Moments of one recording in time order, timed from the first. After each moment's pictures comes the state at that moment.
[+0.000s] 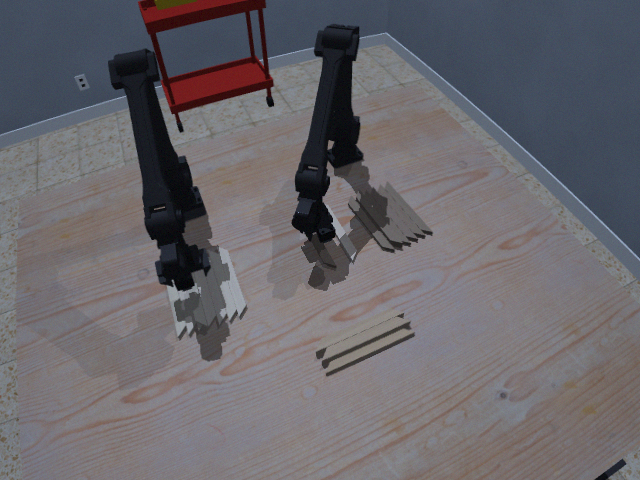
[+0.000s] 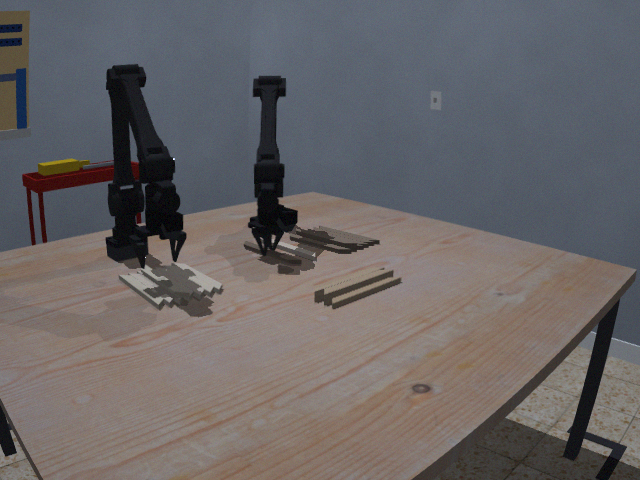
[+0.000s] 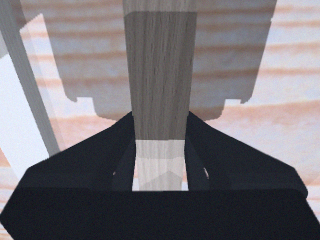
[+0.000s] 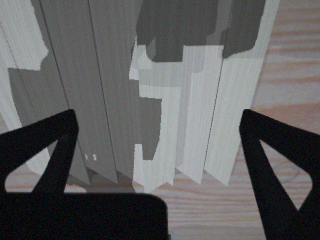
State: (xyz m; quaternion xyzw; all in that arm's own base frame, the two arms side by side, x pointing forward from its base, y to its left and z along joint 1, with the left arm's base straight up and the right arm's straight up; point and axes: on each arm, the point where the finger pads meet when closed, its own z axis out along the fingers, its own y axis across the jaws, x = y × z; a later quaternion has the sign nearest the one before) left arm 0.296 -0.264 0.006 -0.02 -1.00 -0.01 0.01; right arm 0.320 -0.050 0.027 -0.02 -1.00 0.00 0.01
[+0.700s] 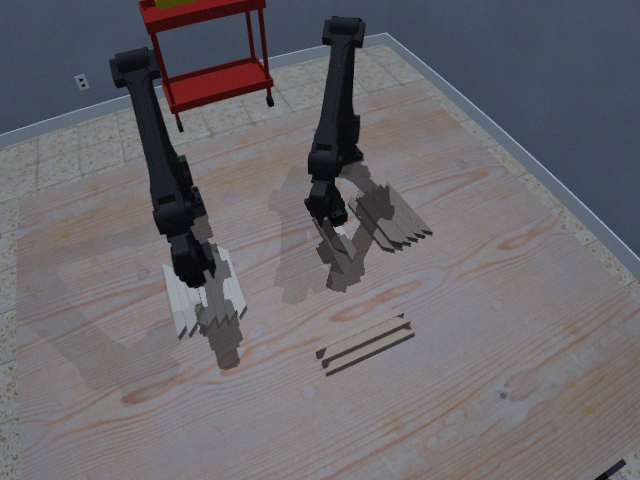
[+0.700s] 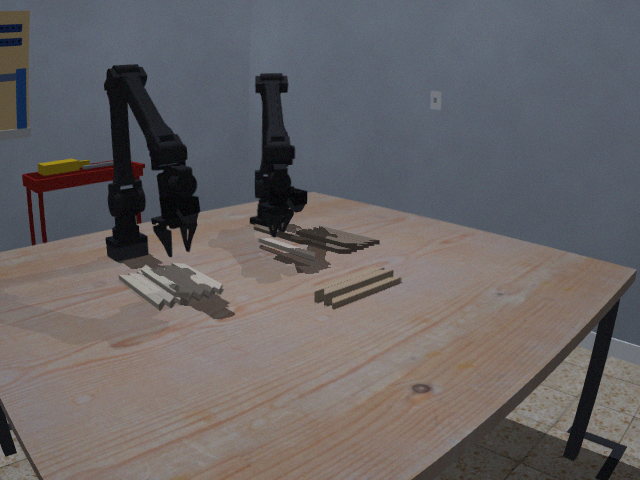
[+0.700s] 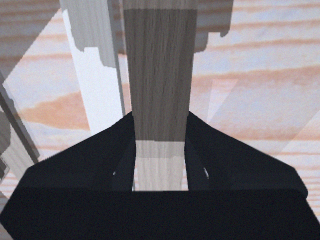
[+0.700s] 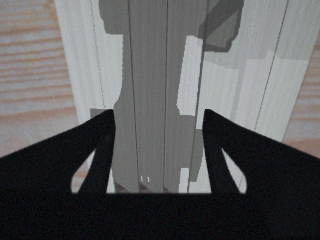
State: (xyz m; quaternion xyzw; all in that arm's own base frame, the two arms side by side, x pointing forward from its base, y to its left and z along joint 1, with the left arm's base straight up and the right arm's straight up) left arm 0.299 -0.228 0.056 -0.03 -1.00 0.00 0.00; right arm 0.361 -0.011 0.058 -0.02 -1.00 -0.04 -0.04
